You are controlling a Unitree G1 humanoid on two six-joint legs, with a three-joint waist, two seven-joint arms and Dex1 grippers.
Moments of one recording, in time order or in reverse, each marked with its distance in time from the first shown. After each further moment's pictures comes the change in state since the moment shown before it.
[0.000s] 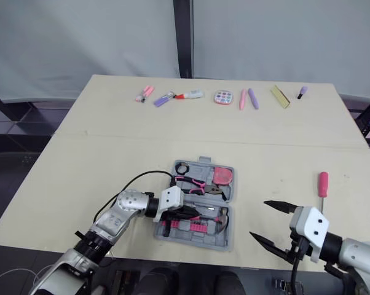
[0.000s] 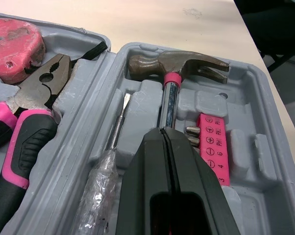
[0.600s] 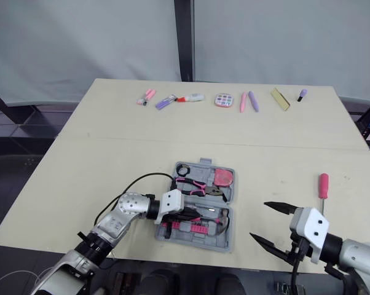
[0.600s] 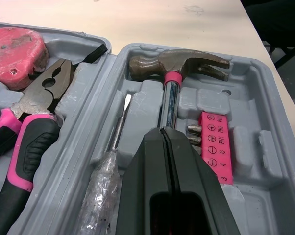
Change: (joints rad) left arm 0.013 0.000 -0.024 0.039 0.009 -0.098 0.038; right arm 0.002 -0.001 0.000 0.000 0.001 0.000 0.002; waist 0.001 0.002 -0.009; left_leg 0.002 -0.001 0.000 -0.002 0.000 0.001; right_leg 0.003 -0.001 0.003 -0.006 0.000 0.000
